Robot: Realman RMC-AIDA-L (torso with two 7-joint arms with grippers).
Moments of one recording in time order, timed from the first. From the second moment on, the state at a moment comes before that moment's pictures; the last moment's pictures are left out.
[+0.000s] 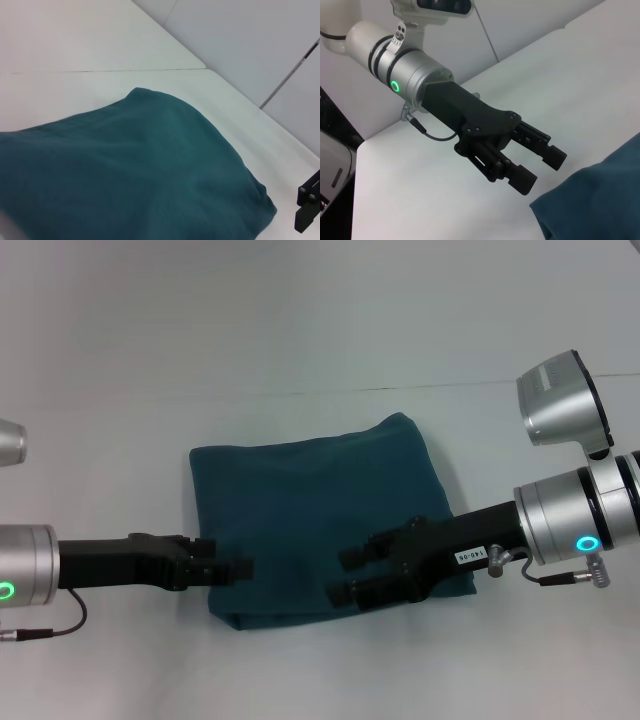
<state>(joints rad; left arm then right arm) -0.58 -2.11 0.75 0.79 2.16 1.45 -1.91 0.70 2.08 -0.93 -0.71 -2.08 -1.53 1.78</state>
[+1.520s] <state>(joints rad) -0.55 -2.10 0.76 0.79 2.17 1.58 -1.91 0.70 2.08 -0.94 -0.70 -2.09 -1.54 1.78</state>
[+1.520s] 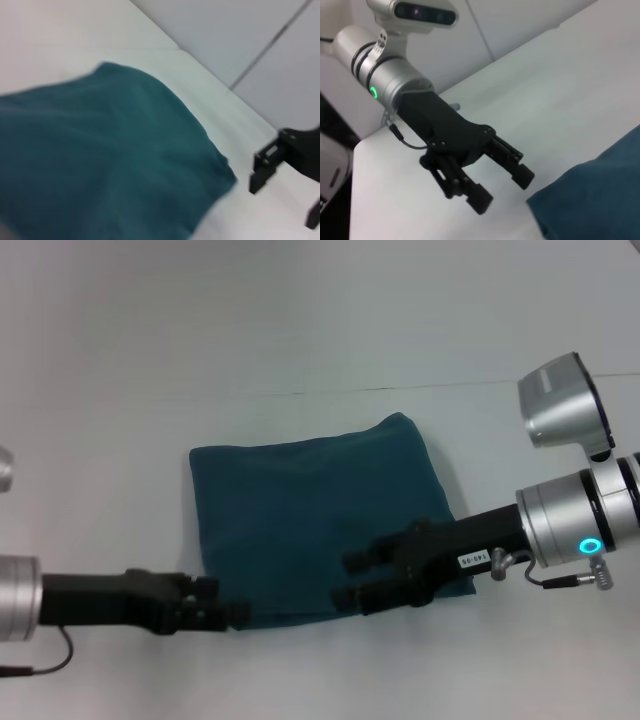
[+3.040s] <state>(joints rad) -0.53 -2.10 0.78 0.82 2.18 1.72 -1.89 0.69 2.08 -0.97 -0.67 -2.09 -1.60 1.78</state>
